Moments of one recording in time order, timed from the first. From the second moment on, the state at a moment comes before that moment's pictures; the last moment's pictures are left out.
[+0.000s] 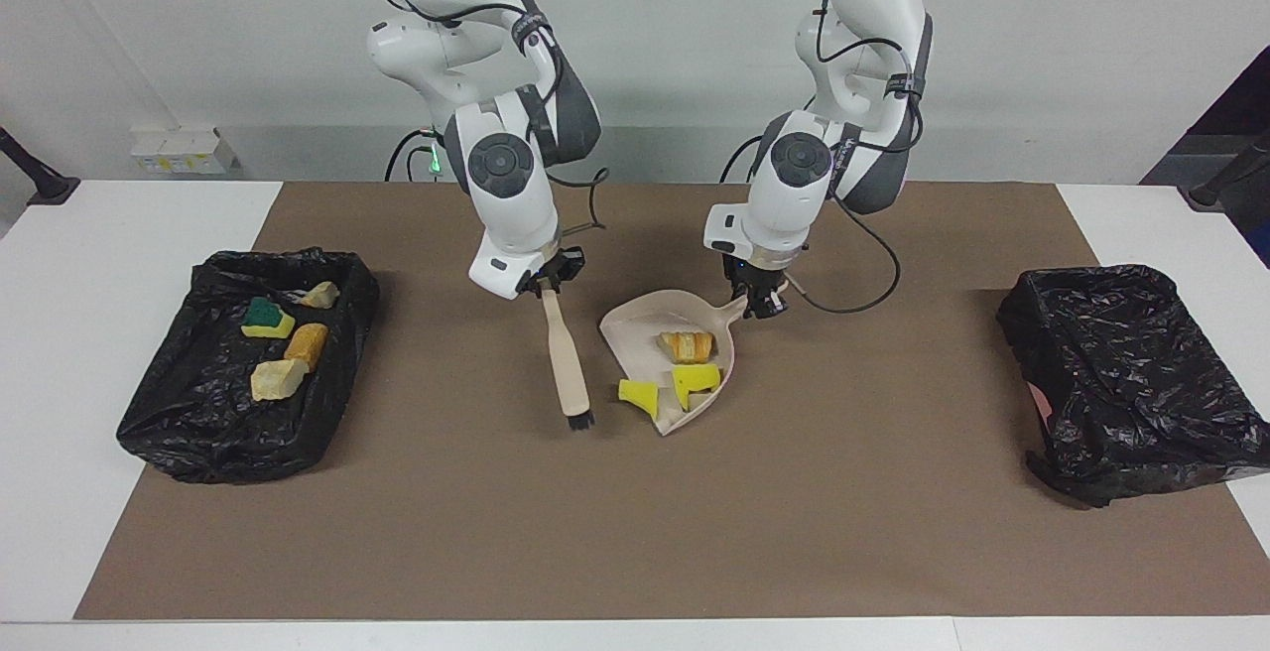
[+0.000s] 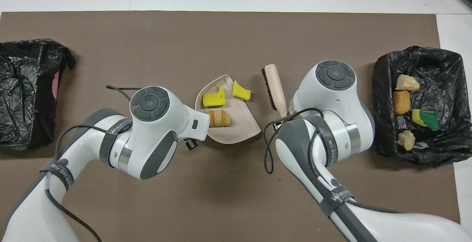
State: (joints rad) left arm -0.39 0.18 -0.15 -2.02 -0.05 2.16 0.54; right arm 0.42 0.25 -0.05 -1.88 0.11 1.92 0.06
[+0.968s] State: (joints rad) left arm -0.39 0.18 -0.15 -2.02 -0.05 2.16 0.54; right arm 0.48 0.18 0.05 -1.86 0.14 1.68 0.02
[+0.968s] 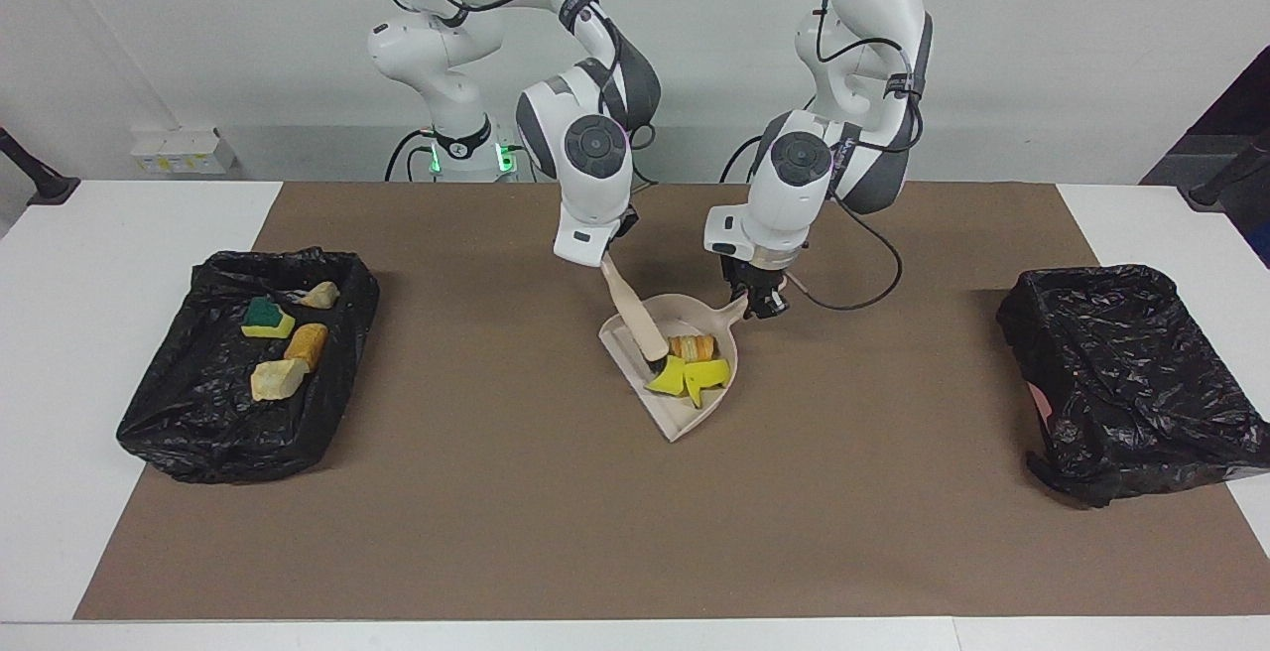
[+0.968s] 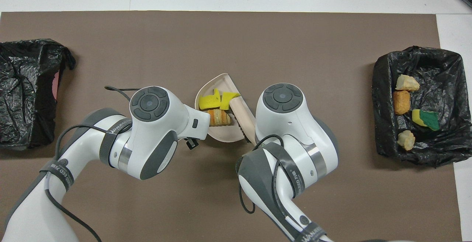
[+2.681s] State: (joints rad) left arm 0.18 -0.04 -0.11 -1.90 -0.04 1.77 0.47; right arm 0.82 0.18 0.07 -1.95 0.23 1.95 0.76
